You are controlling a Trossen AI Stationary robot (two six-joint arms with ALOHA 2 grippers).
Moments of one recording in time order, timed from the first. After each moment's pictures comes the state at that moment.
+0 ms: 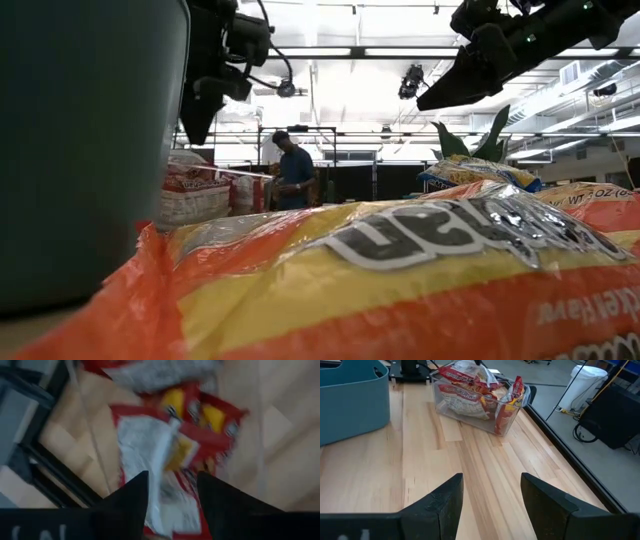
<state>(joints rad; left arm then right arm) 0.47 1.59 1.37 -1.28 -0.25 -0.22 0.08 1.02 0.53 0.06 0.42 -0.01</state>
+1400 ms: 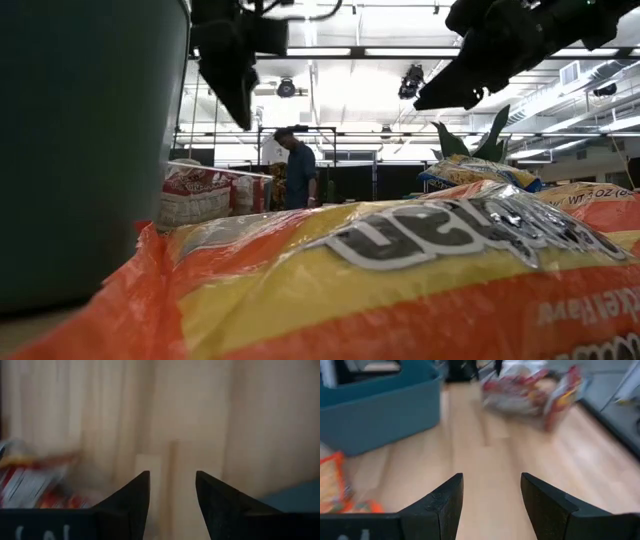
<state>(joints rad) 0.07 1.59 1.34 -0.99 -0.15 0.04 0.11 1.07 0.55 0.06 0.22 0.08</state>
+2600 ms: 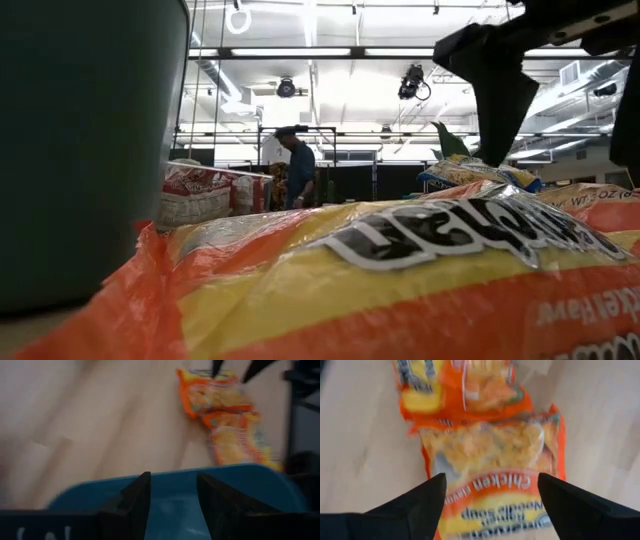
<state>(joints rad) -0.63 1.39 1.17 -0.76 -0.50 -0.86 0.60 1.88 1.35 -0.76 0.19 0.20</state>
